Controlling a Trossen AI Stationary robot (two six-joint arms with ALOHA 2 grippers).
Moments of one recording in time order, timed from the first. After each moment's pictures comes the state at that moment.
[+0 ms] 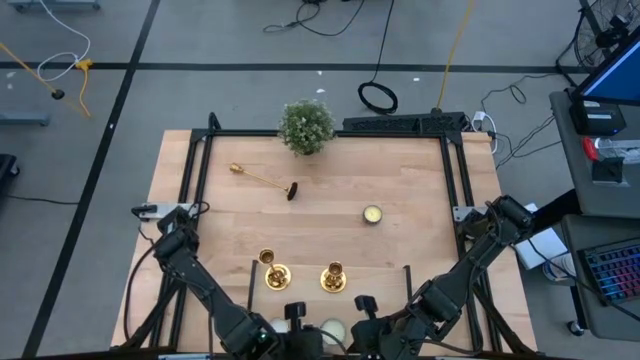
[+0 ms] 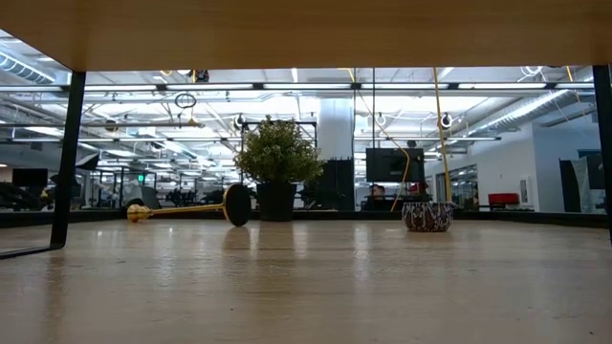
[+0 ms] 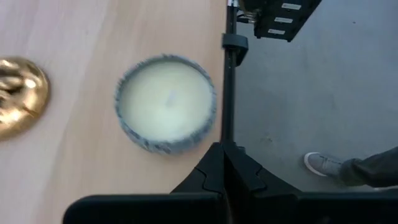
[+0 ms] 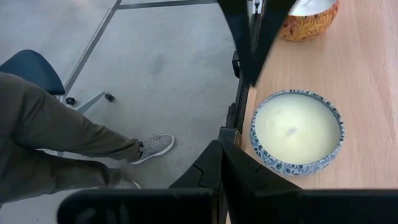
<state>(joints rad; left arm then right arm) -0.77 2.21 2.21 -0.95 -0.45 -0.74 0.77 1.83 1.68 -0.55 0.19 0.56</state>
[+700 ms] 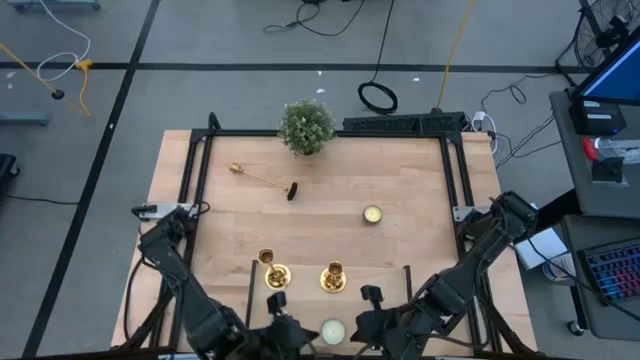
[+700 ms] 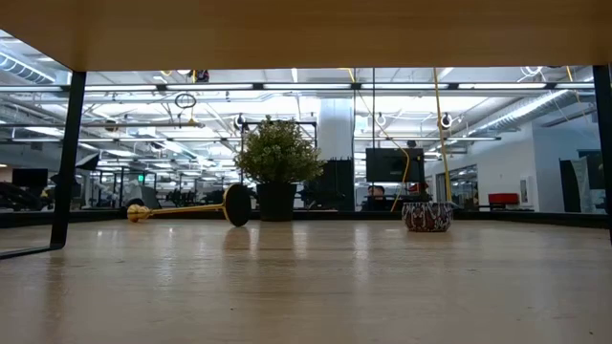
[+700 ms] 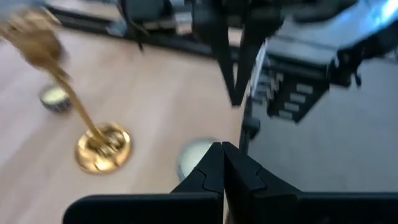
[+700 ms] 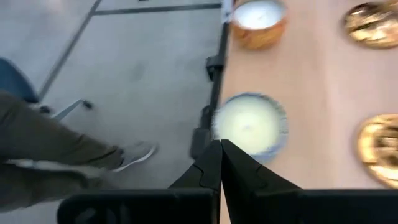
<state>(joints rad) -0.83 2.09 2.21 -0.93 -0.76 -0.81 0.77 1.78 1.69 -0.63 0.27 0.57</state>
